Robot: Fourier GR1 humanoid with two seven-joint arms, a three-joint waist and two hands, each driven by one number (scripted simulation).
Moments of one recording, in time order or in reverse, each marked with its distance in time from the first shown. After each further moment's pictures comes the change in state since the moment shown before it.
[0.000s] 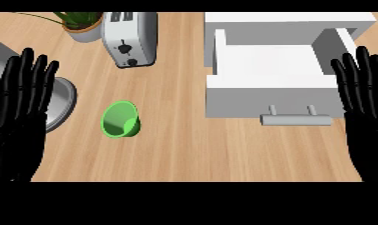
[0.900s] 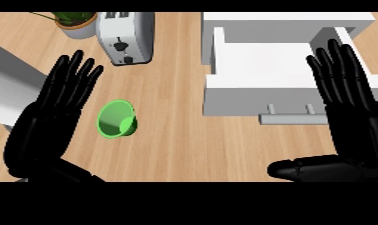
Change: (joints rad) left arm -0.050 0.007 -0.008 0.148 0.350 -0.245 0.027; right arm -0.066 0.027 0.025 0.026 -0.086 0.030 0.139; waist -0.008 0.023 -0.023
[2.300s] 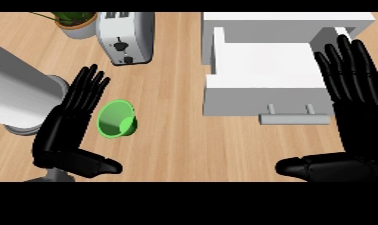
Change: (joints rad) left arm 0.045 -0.022 0.043 0.222 -0.112 -0.034 -0.099; right arm -0.021 -0.002 -0.047 -0.005 -0.023 0.026 0.022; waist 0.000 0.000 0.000
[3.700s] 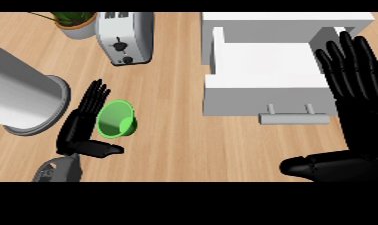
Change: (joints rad) left arm -0.158 0.065 0.125 0.710 -0.159 -0.070 -0.460; right arm -0.021 -0.007 -0.023 0.003 -0.028 0.026 0.019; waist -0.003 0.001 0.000
